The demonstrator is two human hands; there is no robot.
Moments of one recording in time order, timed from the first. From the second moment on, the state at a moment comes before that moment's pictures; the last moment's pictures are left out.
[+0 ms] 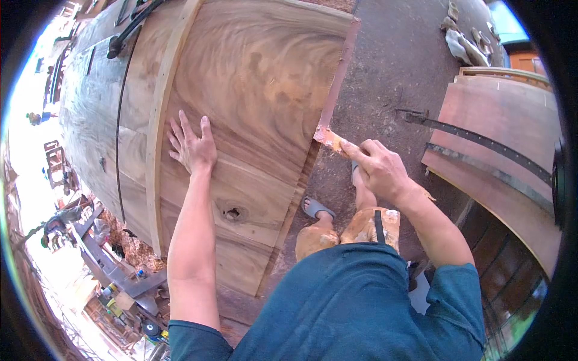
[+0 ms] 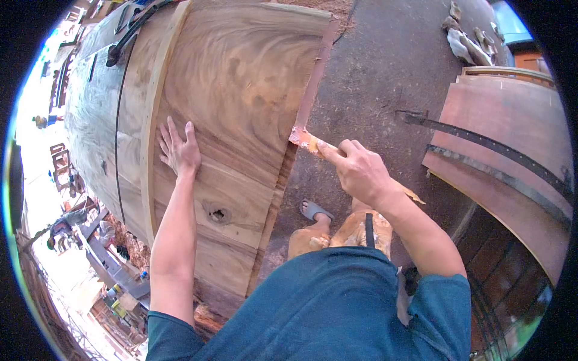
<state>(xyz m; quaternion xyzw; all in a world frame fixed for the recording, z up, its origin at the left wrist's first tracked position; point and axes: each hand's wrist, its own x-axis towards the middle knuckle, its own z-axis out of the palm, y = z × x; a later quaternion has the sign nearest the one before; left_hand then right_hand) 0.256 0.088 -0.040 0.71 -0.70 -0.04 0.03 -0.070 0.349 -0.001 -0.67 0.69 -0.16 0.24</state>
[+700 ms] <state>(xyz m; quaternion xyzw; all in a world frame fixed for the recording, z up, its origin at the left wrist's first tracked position) 0.152 0.026 -0.021 0.82 -0.56 -0.10 0.05 -0.123 0.277 0.056 -0.58 0.68 -0.33 0.31</state>
